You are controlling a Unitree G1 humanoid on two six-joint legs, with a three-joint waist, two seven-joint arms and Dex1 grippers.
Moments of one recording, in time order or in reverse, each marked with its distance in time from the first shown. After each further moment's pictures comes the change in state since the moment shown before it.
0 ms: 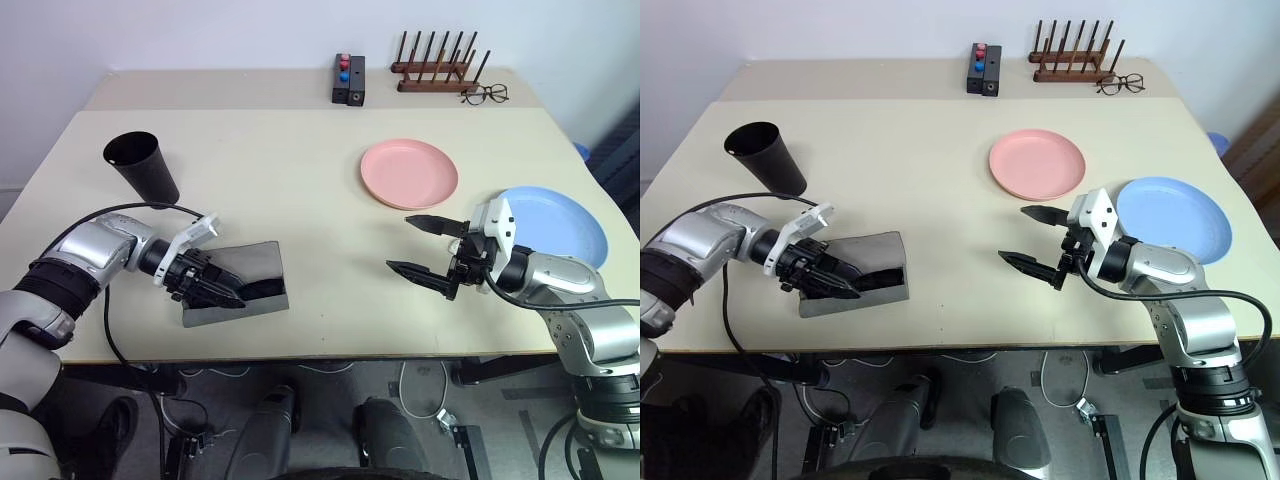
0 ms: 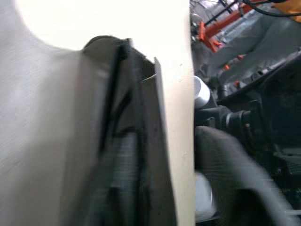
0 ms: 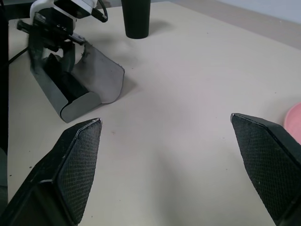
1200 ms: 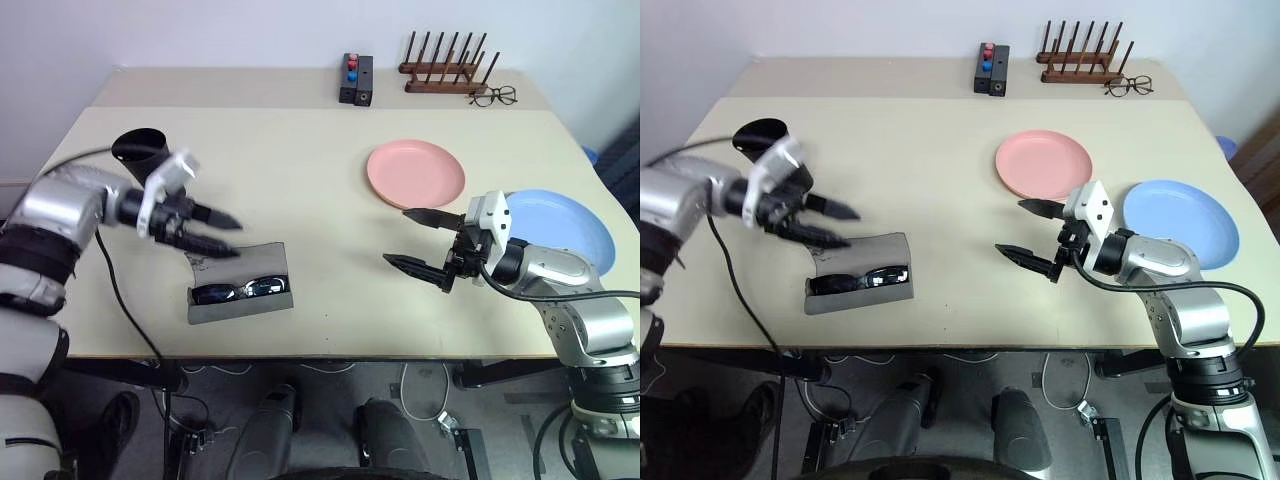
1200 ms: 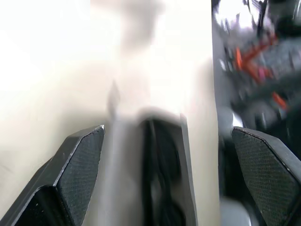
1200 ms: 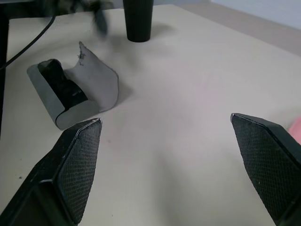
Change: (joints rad) left arm -0.193 -0.057 0.298 0.164 0.070 0.033 0.000; right arm -0.052 0.011 0.022 0.028 -0.015 -0.004 -0.009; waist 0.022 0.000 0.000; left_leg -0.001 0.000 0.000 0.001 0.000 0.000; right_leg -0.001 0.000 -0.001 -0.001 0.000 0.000
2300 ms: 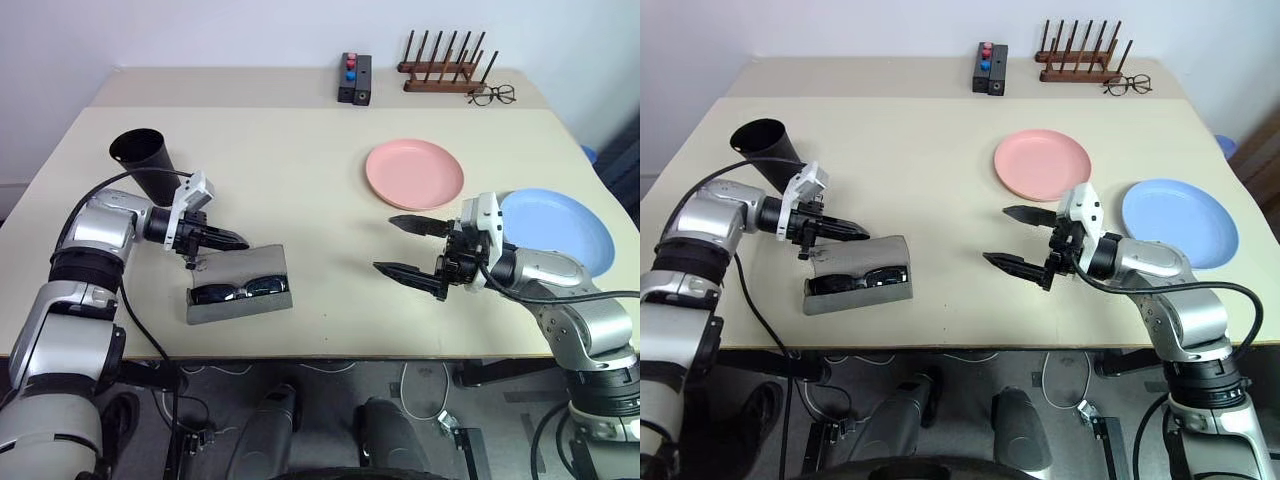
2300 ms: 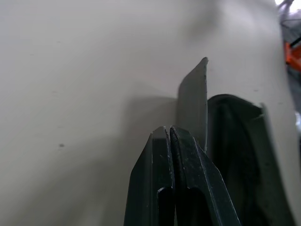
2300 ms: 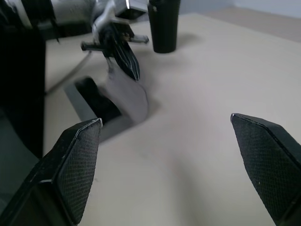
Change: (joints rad) left arm 0.168 -0.209 0.242 0.111 0.439 -0.159 0.015; right arm 0.011 0.020 -0.003 -0.080 0.151 0.120 0.018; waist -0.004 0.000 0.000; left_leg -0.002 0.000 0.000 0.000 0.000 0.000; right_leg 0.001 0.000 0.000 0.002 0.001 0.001
